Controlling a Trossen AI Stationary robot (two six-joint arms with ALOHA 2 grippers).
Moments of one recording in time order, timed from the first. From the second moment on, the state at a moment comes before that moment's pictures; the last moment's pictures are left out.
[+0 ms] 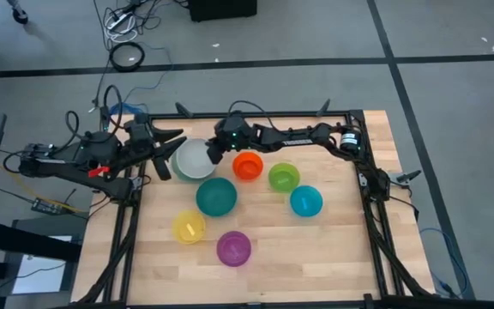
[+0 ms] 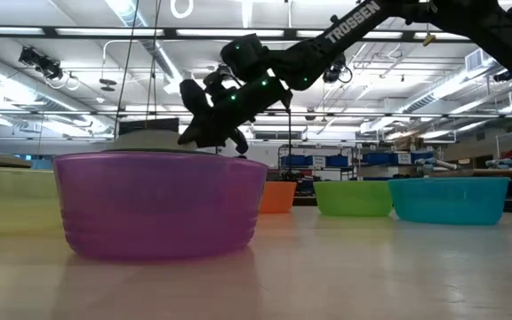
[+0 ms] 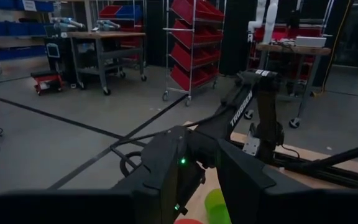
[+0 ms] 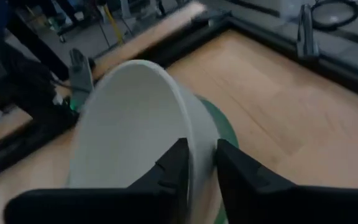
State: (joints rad) left arm -0.15 0.71 0.95 -0.27 -0.63 -0.09; right arm -0.27 2.22 1.66 0.10 0.00 0.40
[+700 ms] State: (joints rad) left arm -0.15 0.71 0.95 -0.38 -0.63 -0.14; right arm -0.18 2.00 1.66 -0.58 0.01 0.29
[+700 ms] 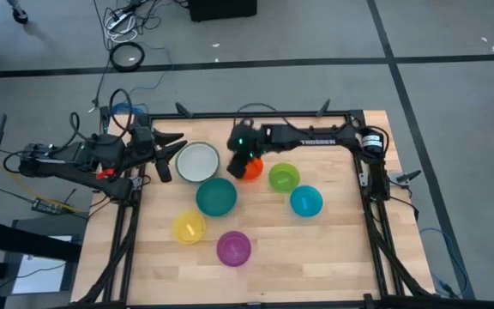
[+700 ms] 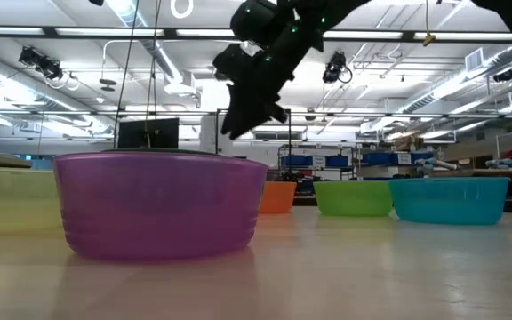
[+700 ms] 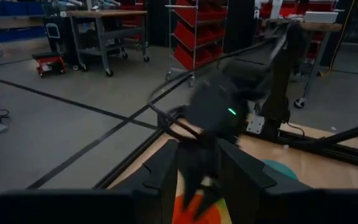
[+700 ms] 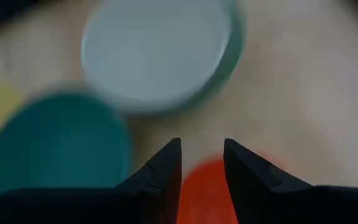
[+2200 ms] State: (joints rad) left arm -0.15 0.71 0.95 -0.47 -0.62 -0.21; right arm 0.05 2.07 1.63 -0.60 0.23 0.61
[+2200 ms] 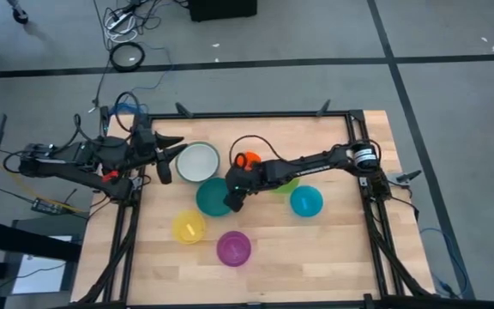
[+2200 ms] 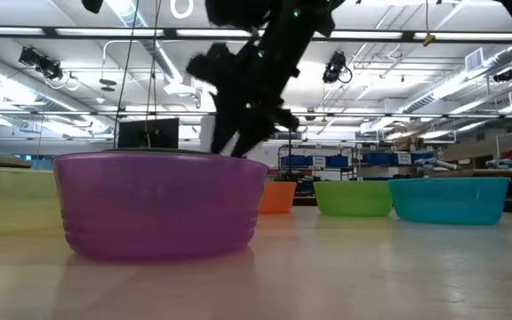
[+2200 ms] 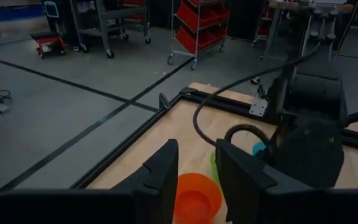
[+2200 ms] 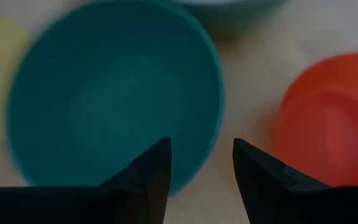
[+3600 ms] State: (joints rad) left arm -0.15 0.72 0.95 -0.30 -0.62 -0.19; right arm -0.13 2.14 1.88 -0.34 0.26 0.34
